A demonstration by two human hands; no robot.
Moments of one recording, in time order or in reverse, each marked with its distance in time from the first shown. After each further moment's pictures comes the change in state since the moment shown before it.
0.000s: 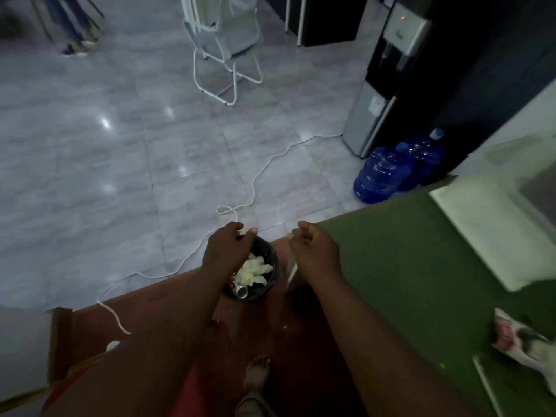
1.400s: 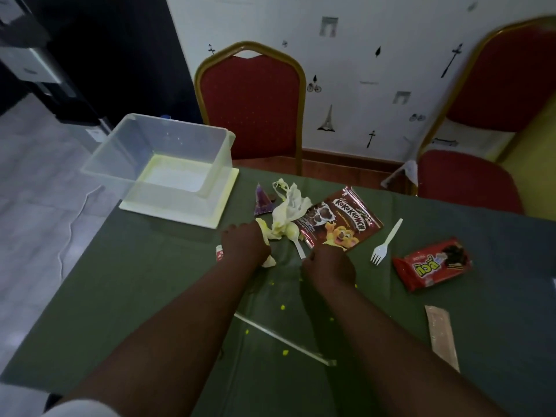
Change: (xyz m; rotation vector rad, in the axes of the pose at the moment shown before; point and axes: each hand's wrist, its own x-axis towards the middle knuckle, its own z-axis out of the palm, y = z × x) left_hand -0.282 0.332 0.372 0.988 -0.524 1.019; right_hand -0.178 0.276 -0.392 -0.401 0.636 0.719
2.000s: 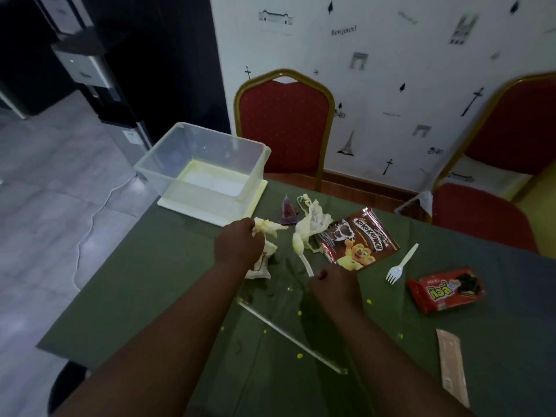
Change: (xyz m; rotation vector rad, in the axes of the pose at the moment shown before) left_hand -0.041 -0.062 -0.029 -0.560 0.372 -0.092; right_hand -0.040 -0.015 0.003 0.228 0.026 -0.091
